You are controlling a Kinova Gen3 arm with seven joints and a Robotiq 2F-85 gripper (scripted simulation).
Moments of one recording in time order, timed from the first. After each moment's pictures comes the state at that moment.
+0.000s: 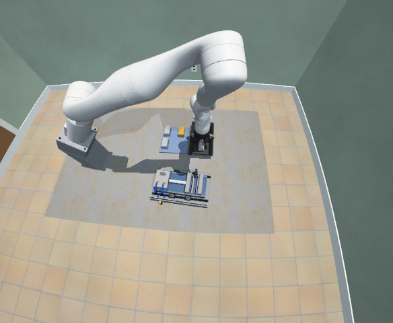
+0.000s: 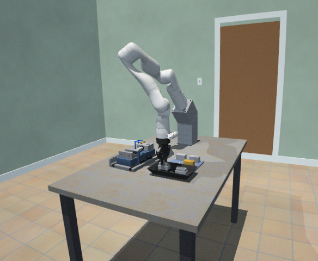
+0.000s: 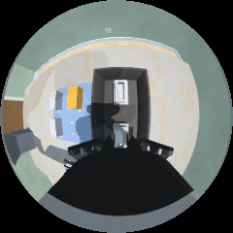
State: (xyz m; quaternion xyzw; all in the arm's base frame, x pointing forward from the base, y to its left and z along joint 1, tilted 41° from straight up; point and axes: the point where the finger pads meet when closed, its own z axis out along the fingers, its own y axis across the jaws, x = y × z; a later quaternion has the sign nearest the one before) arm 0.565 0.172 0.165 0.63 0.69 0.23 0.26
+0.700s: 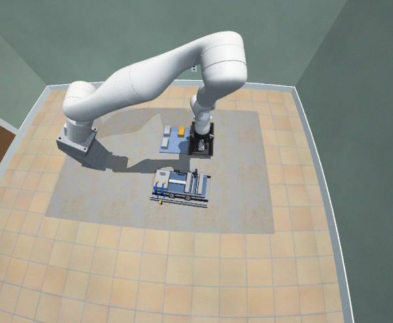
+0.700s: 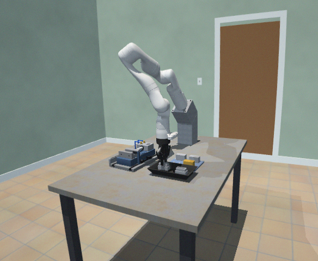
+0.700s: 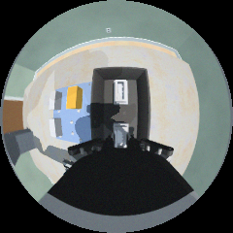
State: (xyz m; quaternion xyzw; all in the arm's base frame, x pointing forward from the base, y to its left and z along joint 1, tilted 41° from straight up) arm 0.566 0.172 0.164 0.63 0.69 0.23 0.26
